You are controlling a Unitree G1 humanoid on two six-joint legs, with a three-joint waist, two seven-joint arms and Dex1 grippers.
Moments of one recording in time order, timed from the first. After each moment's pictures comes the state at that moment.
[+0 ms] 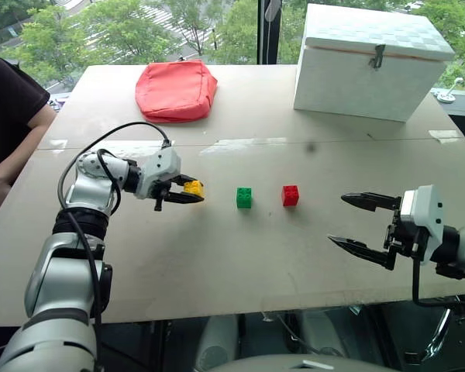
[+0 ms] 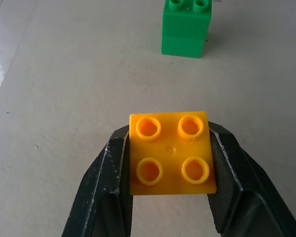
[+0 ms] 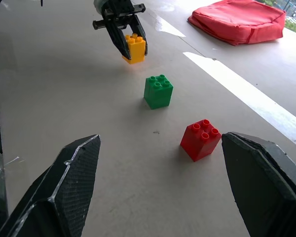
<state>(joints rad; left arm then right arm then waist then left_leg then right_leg) -0.81 0.74 -0.13 0.85 -0.08 -0.21 -1.57 0.09 -0.81 -0.25 -0.69 0.62 0.47 0.89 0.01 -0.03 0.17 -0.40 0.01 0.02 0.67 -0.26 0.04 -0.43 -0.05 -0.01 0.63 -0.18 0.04</state>
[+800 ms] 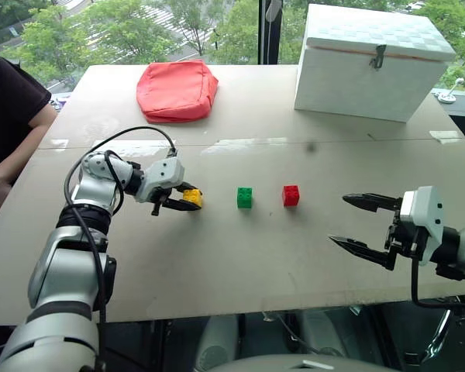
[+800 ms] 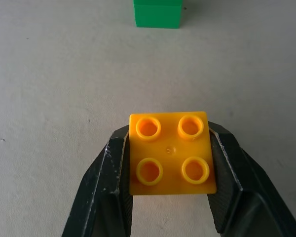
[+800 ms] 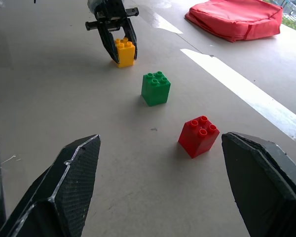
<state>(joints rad) -0.87 0.73 -0.17 0.98 -0.02 -0.35 -1.61 0.10 -0.81 -0.25 -0.69 0.62 0.47 0.88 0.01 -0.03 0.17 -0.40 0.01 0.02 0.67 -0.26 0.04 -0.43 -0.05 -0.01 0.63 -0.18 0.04</state>
